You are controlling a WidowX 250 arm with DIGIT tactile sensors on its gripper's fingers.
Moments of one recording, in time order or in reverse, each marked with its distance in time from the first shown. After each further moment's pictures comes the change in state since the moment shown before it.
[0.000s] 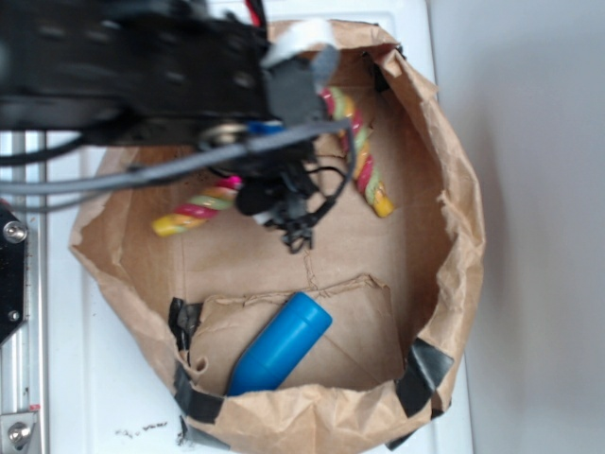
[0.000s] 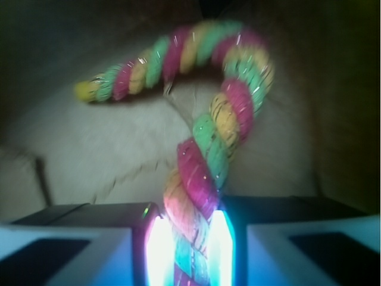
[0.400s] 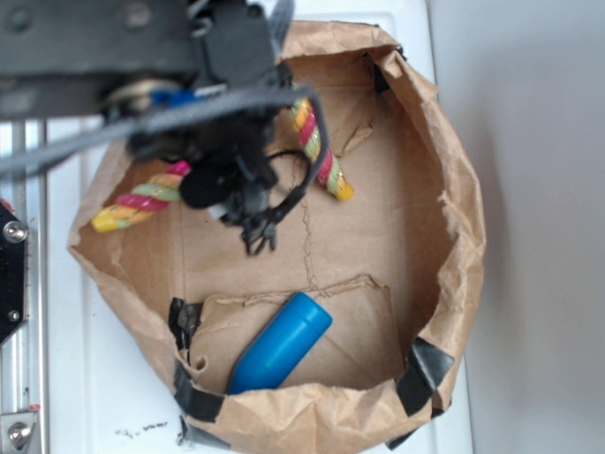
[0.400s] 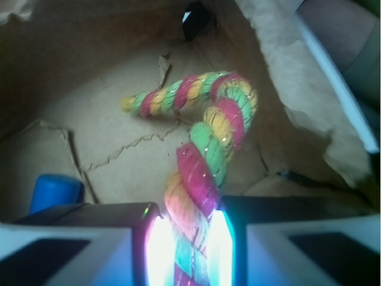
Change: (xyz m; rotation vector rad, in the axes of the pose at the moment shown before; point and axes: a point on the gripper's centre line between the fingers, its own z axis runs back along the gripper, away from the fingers) arm -0.014 -0.021 0.049 -0.003 0.012 -0.075
